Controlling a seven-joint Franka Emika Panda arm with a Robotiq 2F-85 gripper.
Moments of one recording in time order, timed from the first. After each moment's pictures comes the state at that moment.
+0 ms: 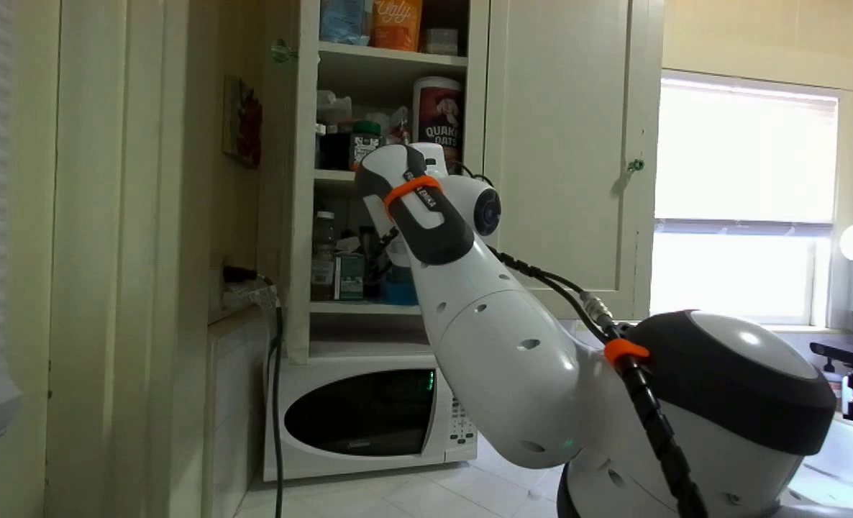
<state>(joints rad) -2.12 -1.31 1.19 -1.14 2.51 2.80 -1.93</state>
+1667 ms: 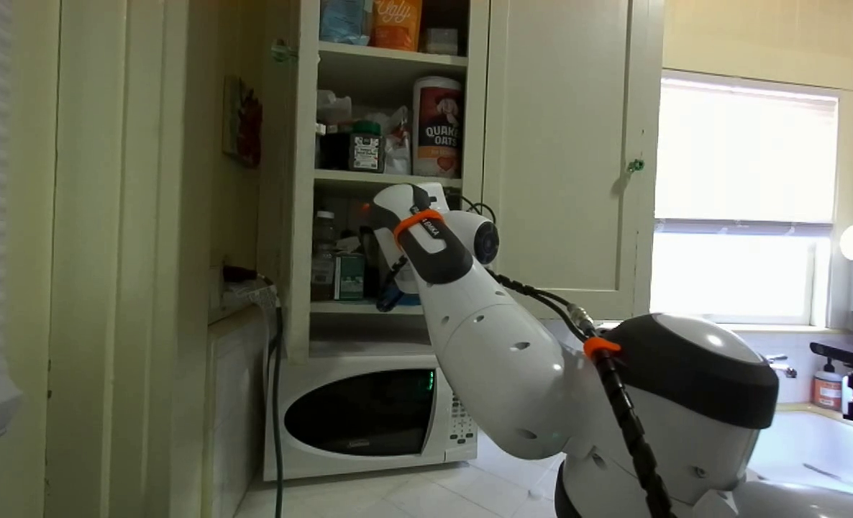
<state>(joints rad) -2.22 -1.31 1.32 -1.09 2.51 2.81 -2.04</state>
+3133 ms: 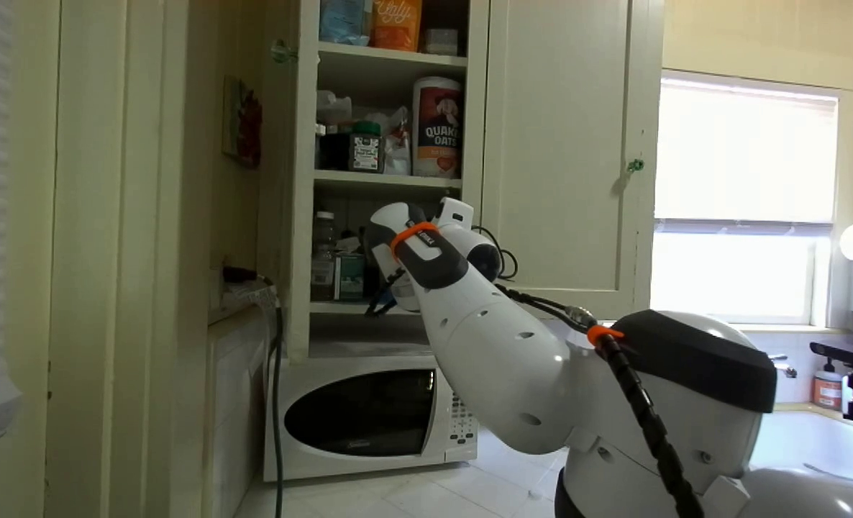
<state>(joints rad) -2.20 -1.27 1.45 -1.12 2.38 3.12 -1.59</state>
